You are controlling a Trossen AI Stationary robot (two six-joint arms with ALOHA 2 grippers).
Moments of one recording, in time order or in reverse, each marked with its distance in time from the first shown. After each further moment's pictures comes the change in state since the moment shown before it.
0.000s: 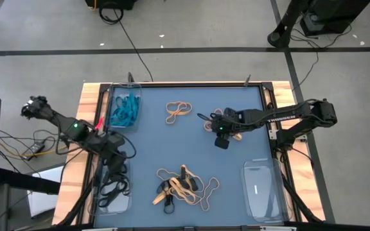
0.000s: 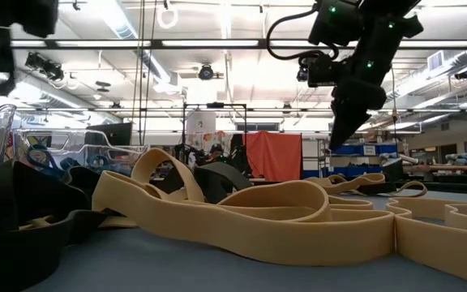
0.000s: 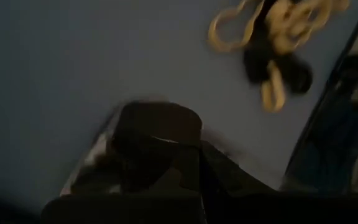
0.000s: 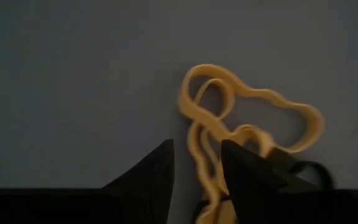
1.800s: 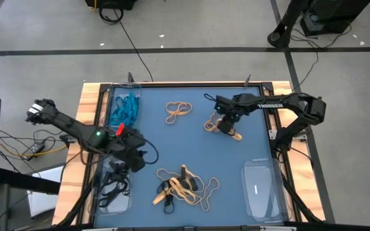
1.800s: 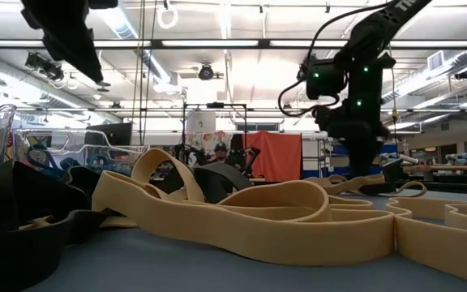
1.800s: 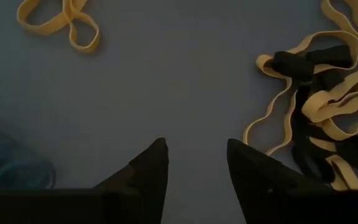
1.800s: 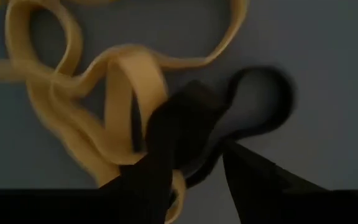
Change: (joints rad) left arm 0.091 0.337 0.150 0.167 -0.397 0.417; right arm -0.343 0.131 0.016 -0.179 -0.131 0.148
